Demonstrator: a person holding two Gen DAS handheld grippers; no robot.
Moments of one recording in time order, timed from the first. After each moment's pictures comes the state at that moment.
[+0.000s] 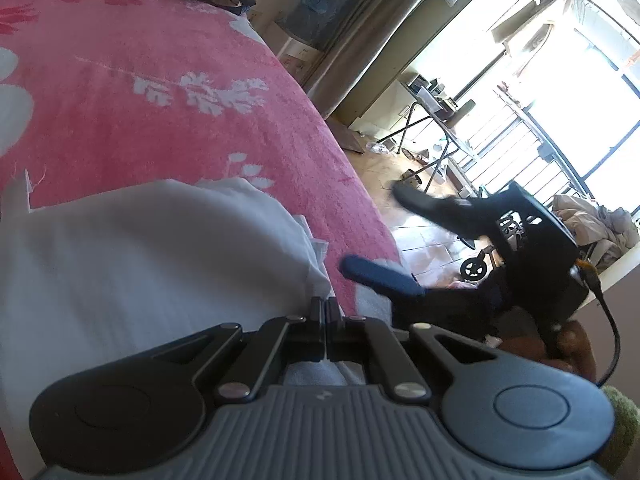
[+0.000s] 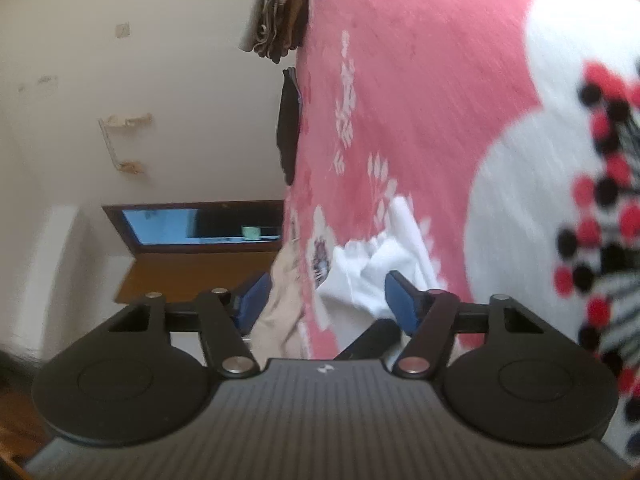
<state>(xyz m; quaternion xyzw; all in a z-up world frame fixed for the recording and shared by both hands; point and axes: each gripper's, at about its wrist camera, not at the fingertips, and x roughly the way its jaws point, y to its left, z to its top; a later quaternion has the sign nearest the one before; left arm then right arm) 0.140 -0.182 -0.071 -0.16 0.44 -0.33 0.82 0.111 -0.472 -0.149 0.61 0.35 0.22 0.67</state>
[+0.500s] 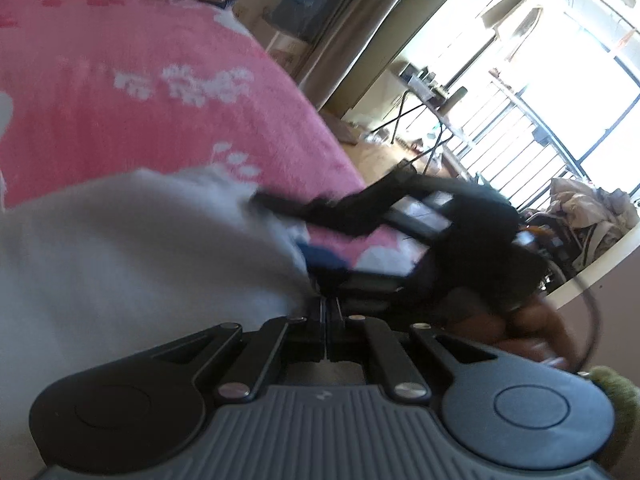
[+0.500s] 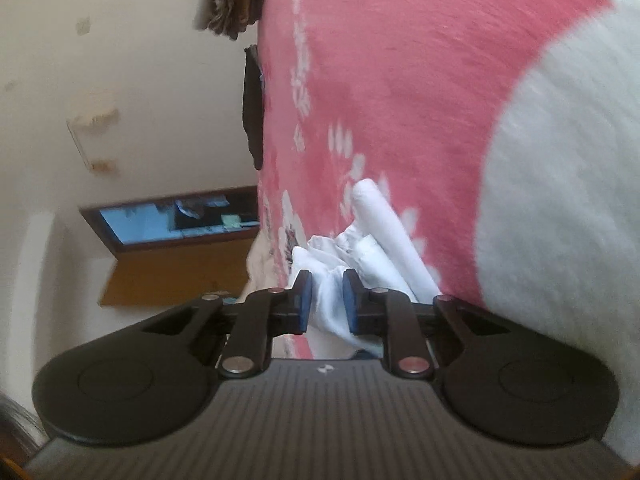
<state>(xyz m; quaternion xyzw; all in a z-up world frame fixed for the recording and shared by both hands) 0.142 -0.196 -0.084 -0.14 0.45 -0.34 0.81 0.140 -0.444 -0.191 0.66 0.39 0.21 0.61</state>
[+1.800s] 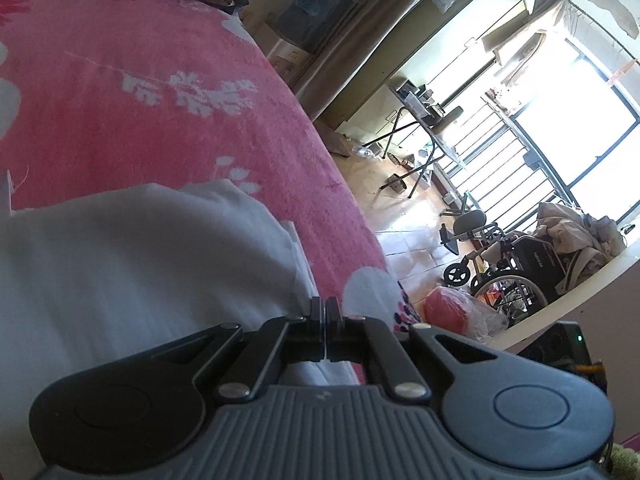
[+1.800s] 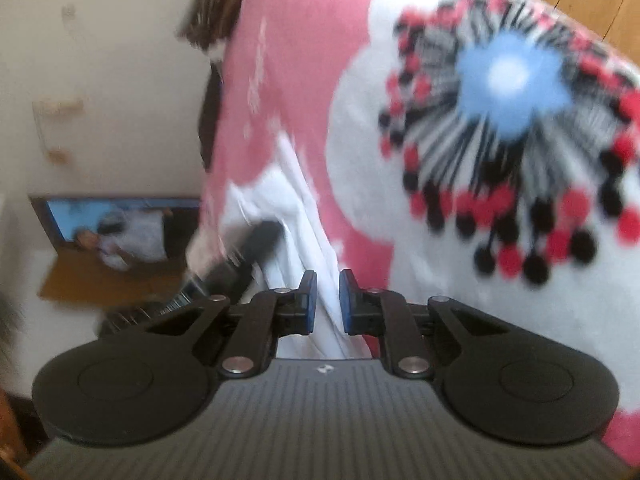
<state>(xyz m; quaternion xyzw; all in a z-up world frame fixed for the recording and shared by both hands) 0.151 -0.183 -0.075 -0.18 0.44 -0.35 0.81 0.019 -0.462 -0.155 0.55 0.43 0.14 0.70</state>
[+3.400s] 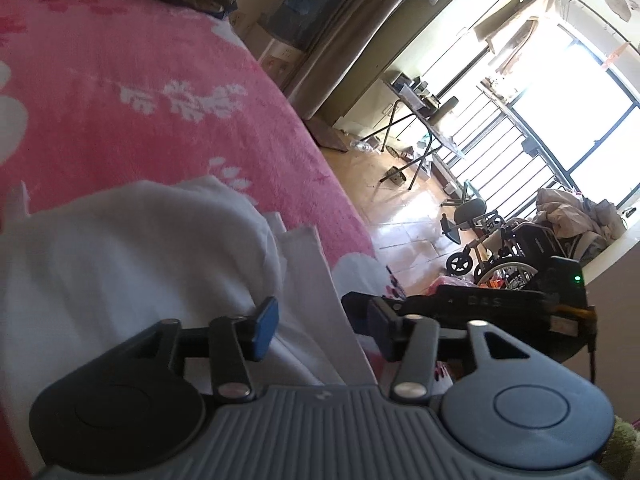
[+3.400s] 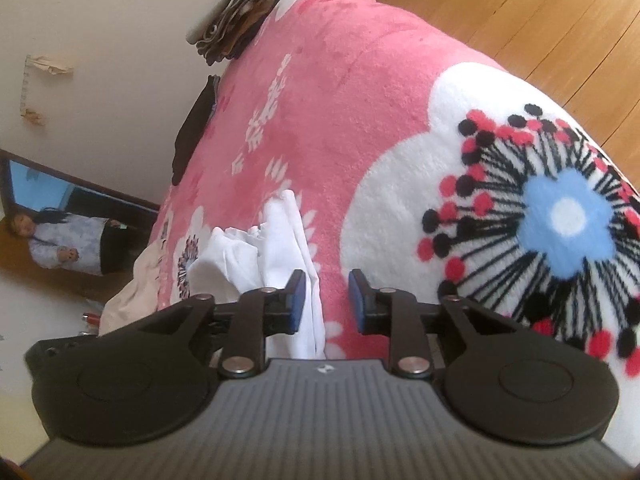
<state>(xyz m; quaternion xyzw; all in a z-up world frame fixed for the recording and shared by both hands) 0.129 -0.177 -0.054 -0.16 0.43 -0.35 0.82 0.075 -0.450 -0.132 0.45 0.40 0.08 0.80</state>
